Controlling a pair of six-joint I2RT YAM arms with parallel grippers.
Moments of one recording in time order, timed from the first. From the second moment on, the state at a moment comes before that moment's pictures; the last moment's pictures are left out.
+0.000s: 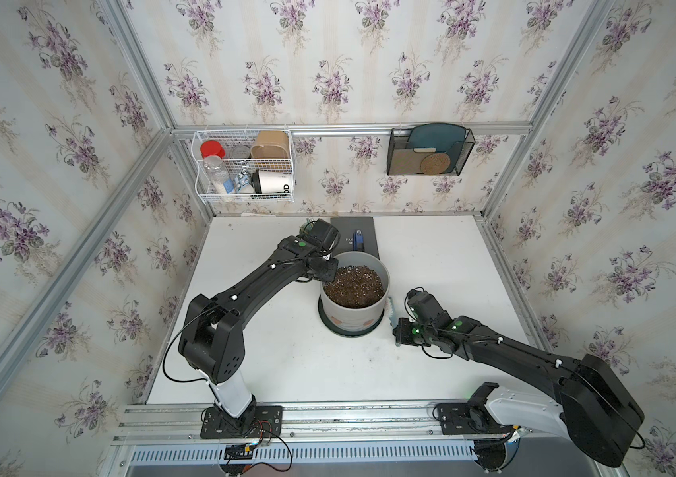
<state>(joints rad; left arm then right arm) -0.57 1.72 1.48 -0.87 -0.03 -0.26 0.69 1.18 0.54 -0.33 -0.14 0.74</state>
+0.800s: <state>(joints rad) -0.57 1.70 1.47 -0.87 -0.04 -0.28 0.68 1.04 0.60 -0.49 -0.02 0.72</state>
